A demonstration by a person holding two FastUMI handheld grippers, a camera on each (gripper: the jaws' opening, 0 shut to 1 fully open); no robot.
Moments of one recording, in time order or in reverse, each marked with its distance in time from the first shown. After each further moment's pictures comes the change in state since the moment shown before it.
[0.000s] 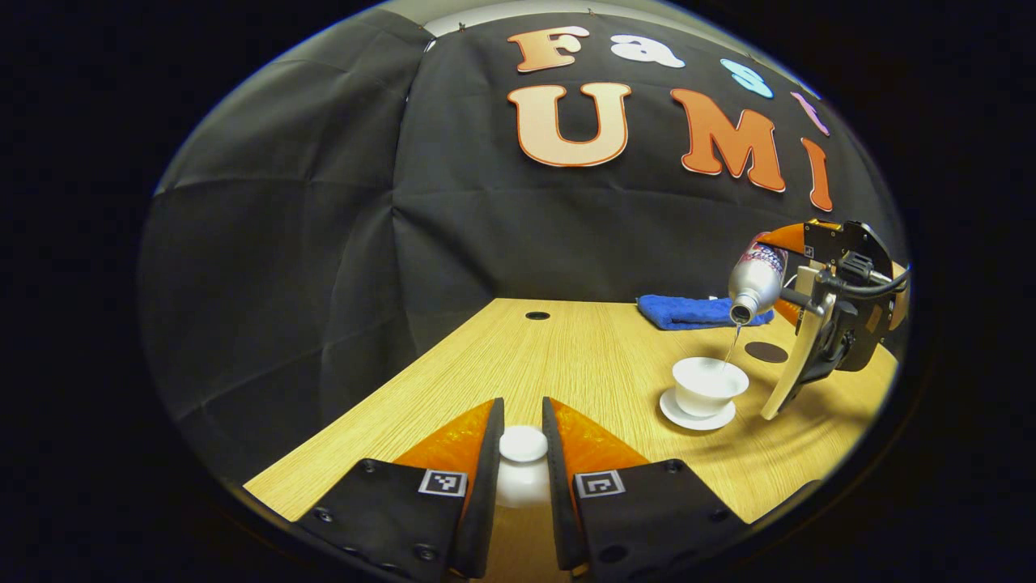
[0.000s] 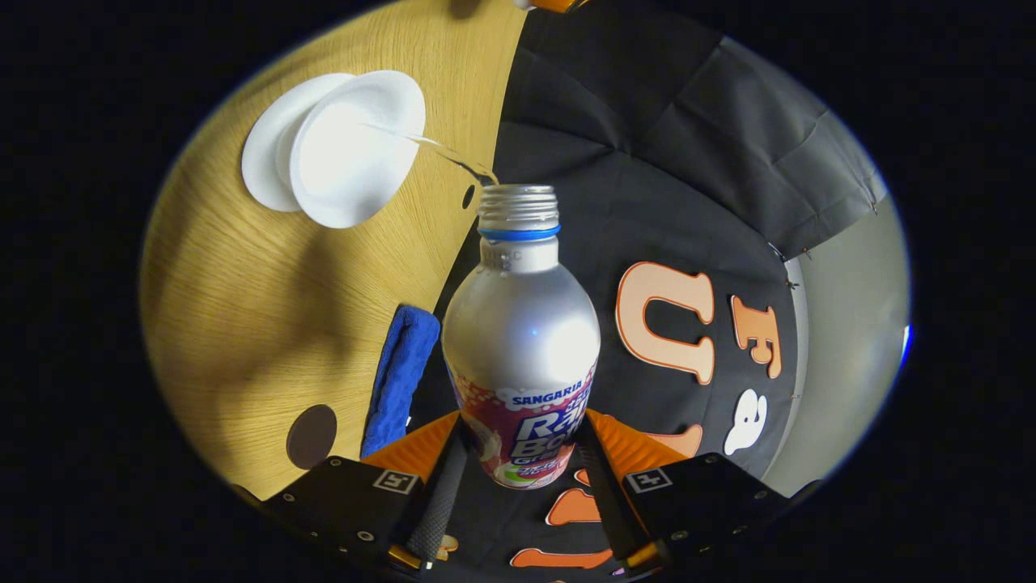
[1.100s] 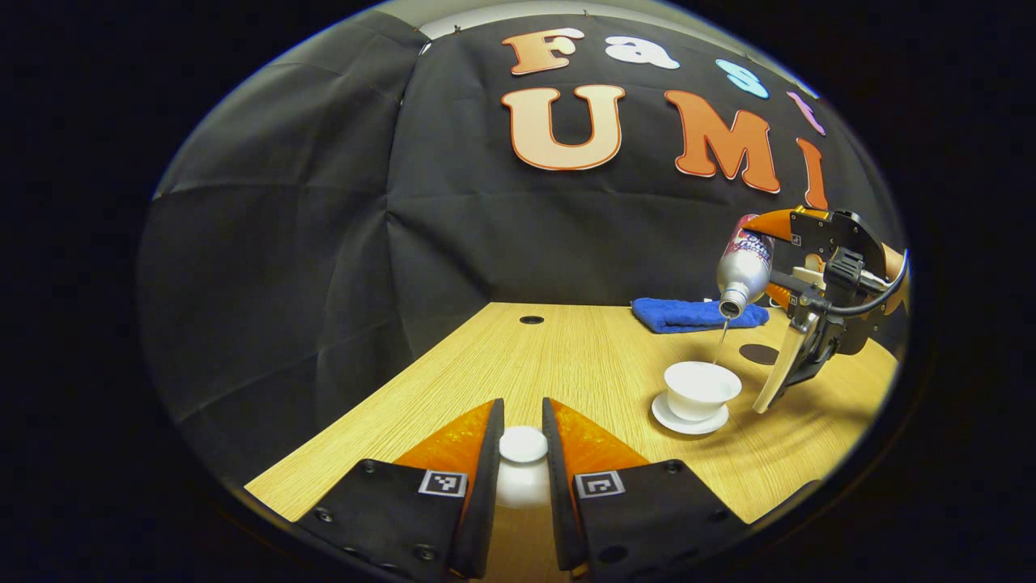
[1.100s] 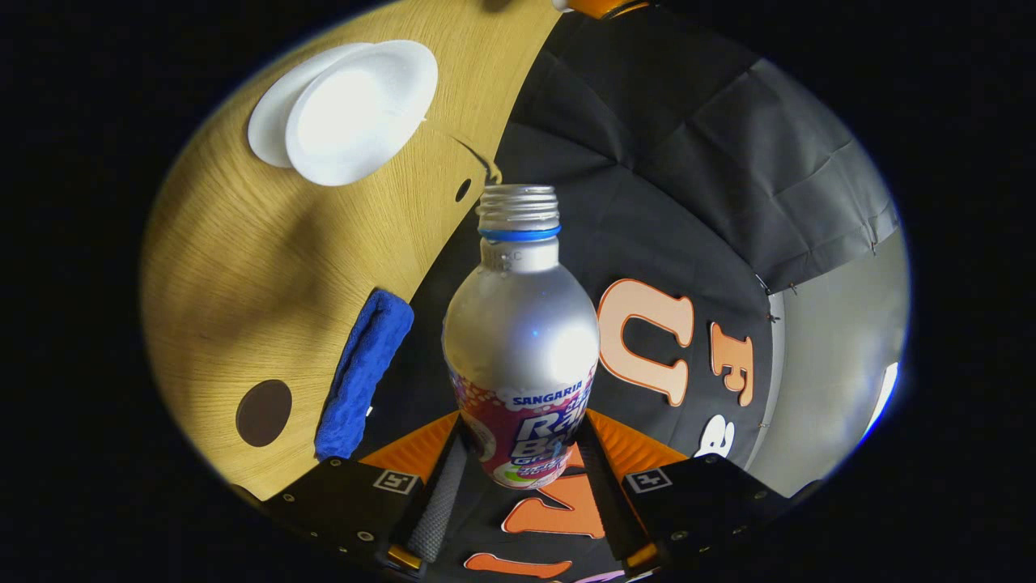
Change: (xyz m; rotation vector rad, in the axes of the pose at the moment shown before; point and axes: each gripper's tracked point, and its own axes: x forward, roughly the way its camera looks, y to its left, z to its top) left arm 0.000 -0.007 0.005 0.007 -0.012 -0.015; right arm 0.001 -0.011 0.004 -0.107 -0.033 -0.066
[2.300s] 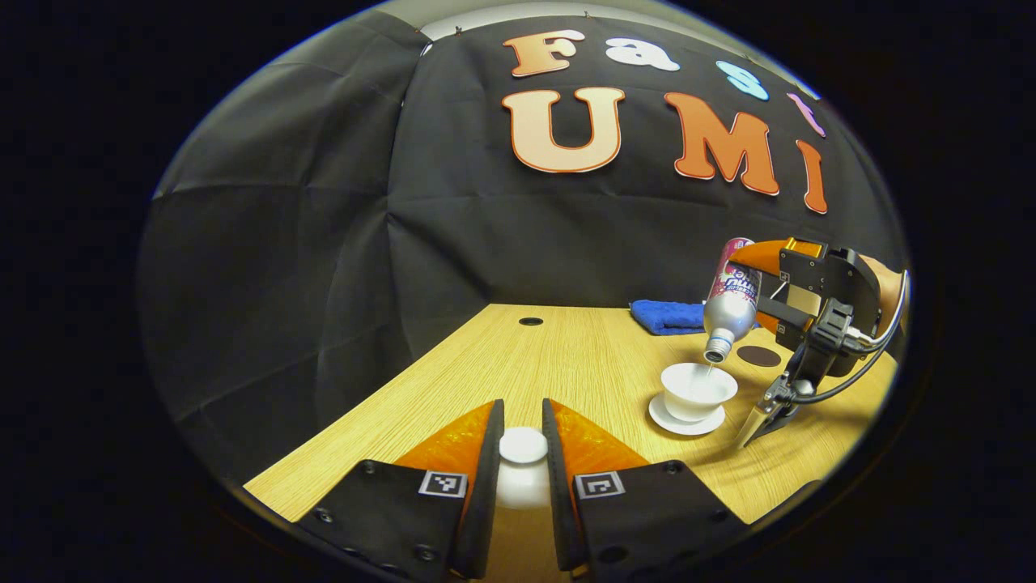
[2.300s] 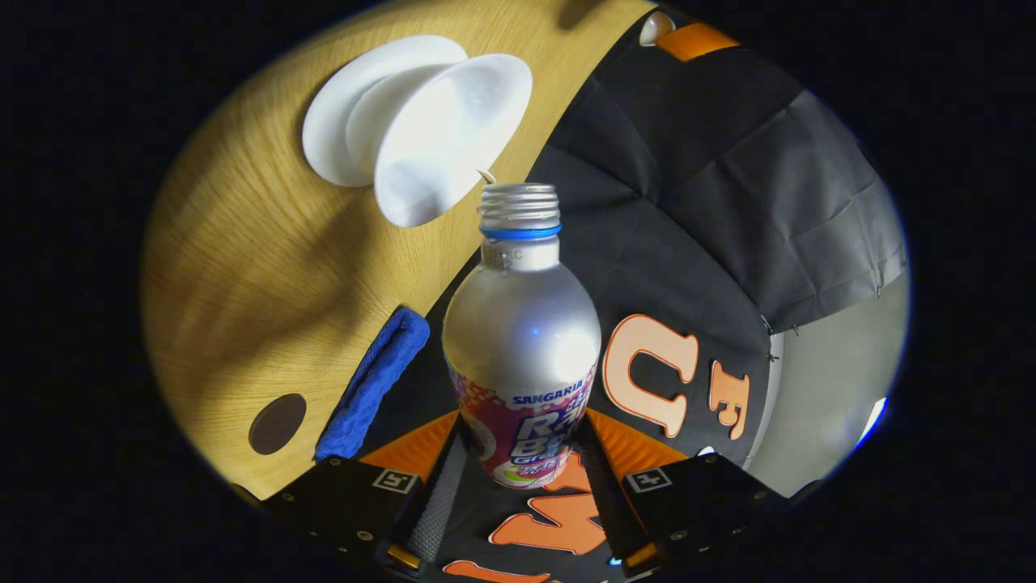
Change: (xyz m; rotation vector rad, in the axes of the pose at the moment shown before) left arm -0.003 -0.002 0.001 -0.005 -0.008 -0.003; right arm 0.002 0.017 0.021 -0.082 -0.084 0.024
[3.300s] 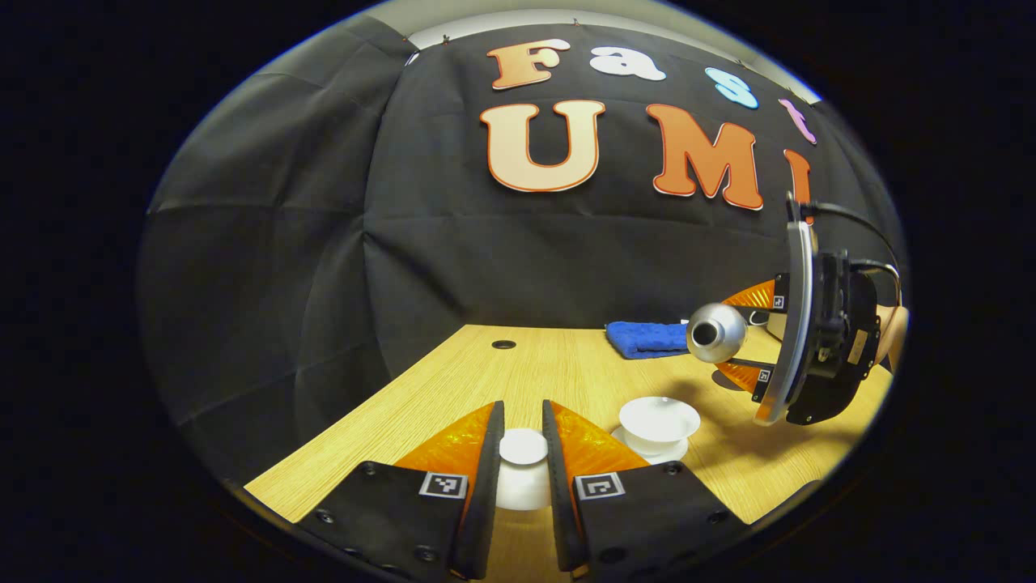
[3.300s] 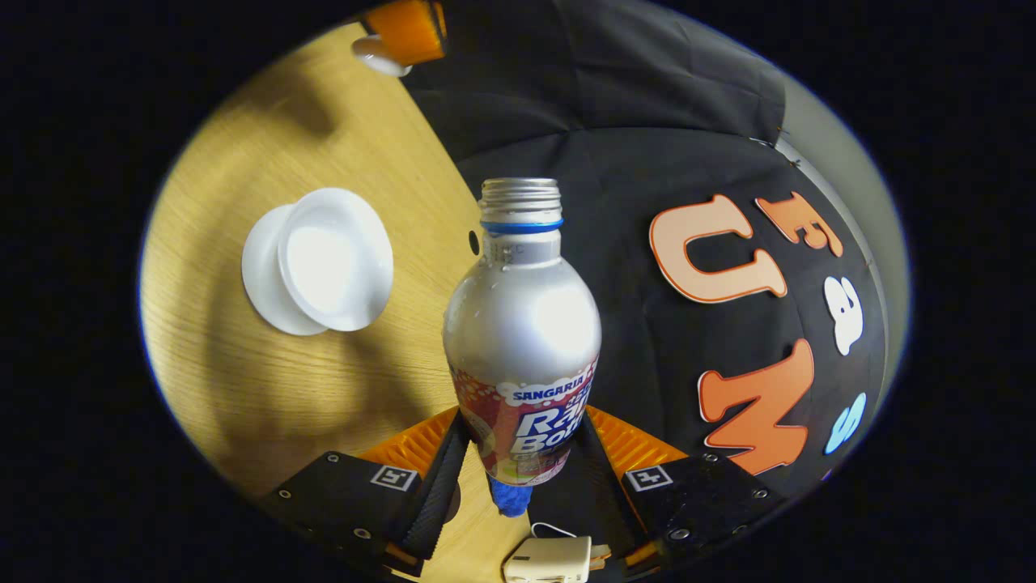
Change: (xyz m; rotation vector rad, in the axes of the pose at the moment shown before) left arm 0.007 -0.042 0.037 0.013 -0.055 -0.065; right arm -0.027 0.025 -0.011 0.801 0.041 0.241
